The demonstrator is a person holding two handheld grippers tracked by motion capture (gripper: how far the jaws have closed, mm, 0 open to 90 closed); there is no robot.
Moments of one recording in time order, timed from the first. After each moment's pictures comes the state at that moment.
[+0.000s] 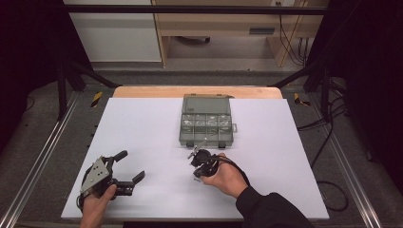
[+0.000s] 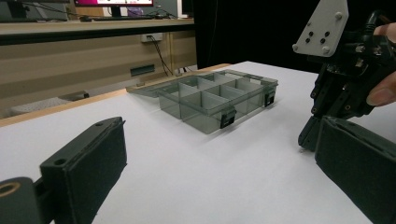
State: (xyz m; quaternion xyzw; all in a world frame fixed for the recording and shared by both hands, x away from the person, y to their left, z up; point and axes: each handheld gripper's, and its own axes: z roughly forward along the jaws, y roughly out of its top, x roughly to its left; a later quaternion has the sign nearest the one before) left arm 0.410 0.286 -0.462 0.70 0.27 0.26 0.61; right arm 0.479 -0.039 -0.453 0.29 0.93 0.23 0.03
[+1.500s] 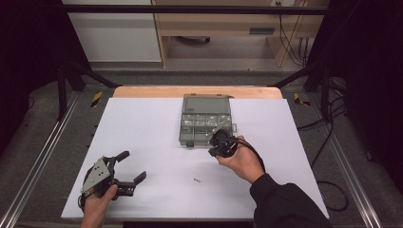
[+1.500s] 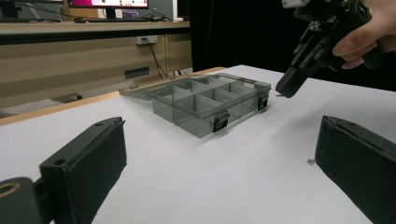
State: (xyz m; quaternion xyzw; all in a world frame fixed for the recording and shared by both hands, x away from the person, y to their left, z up) left arm 0.410 0.282 -0.463 0.69 0.27 0.25 0.62; right arm 0.511 -0.089 -0.407 0.34 0.90 0.26 0.10
